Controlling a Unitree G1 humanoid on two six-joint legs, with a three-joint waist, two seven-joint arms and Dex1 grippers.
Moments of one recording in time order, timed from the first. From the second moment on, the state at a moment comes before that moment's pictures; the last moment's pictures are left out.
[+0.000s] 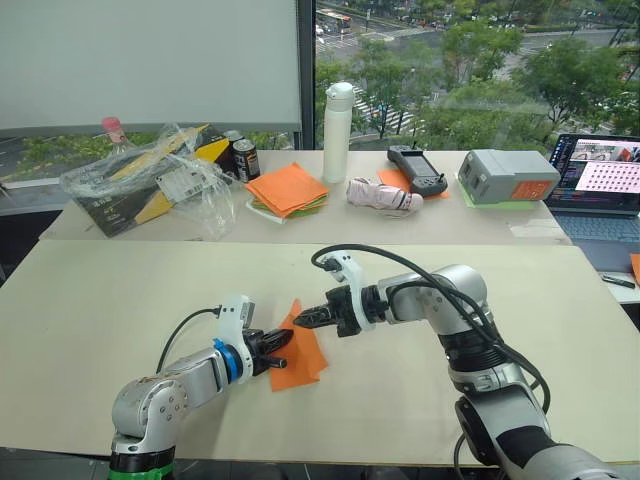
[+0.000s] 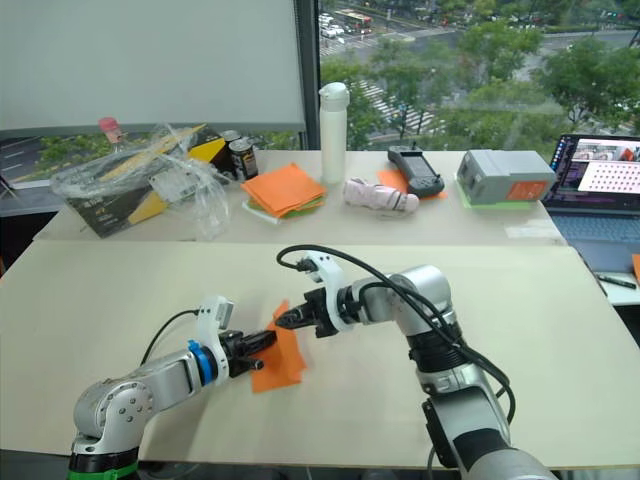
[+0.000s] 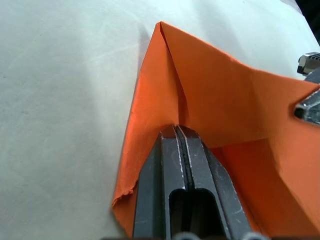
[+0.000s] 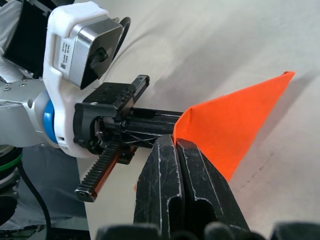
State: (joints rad) left arm -0.13 0.28 0.16 -0.38 -0.73 1.13 -0.28; right arm -0.81 -0.23 0.16 0.01 0.63 1.42 0.63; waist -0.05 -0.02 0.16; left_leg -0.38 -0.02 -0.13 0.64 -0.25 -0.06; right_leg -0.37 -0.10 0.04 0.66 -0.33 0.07
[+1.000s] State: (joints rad) left arm -0.14 0.25 0.18 -0.38 -0.82 1.16 -0.25; right arm -0.81 -0.26 0.18 0.01 0.63 1.42 0.64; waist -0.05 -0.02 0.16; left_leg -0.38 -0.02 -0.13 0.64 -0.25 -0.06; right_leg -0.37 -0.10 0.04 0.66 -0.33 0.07
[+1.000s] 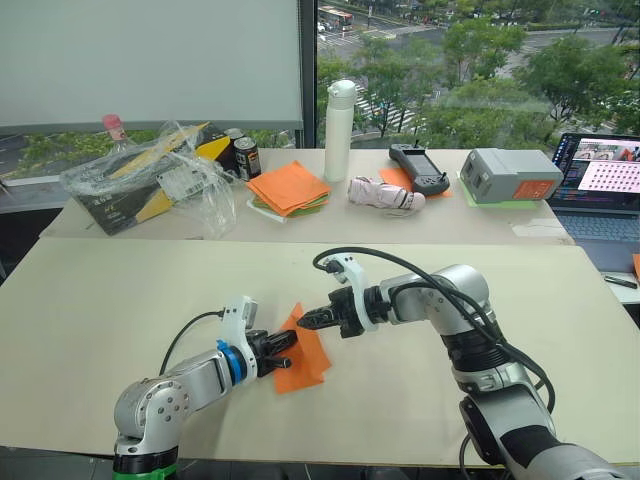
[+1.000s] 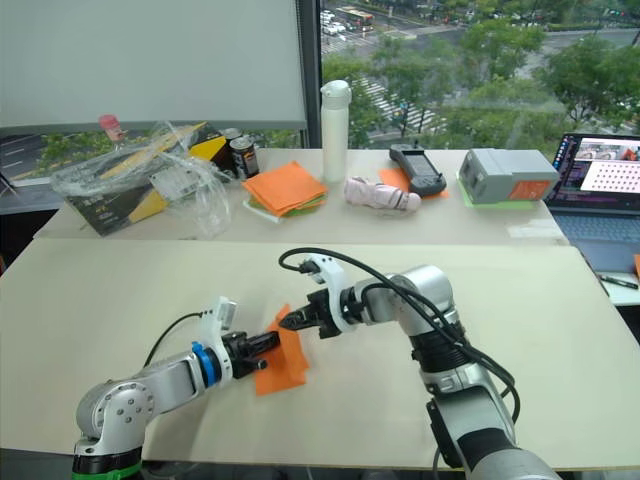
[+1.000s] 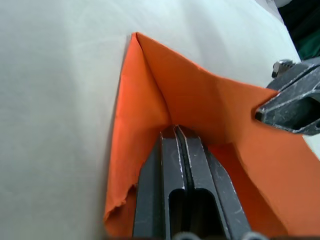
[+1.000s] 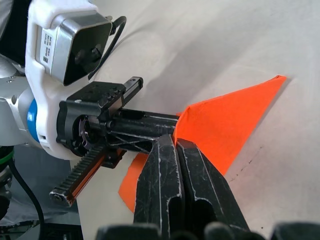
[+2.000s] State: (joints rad) left arm -0.12 0.28 0.13 -0.34 -0.80 1.07 -0.29; right arm -0.84 -0.10 -0.12 0.15 0.72 1.60 0.55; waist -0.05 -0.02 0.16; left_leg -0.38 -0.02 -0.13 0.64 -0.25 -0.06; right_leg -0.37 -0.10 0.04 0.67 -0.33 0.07
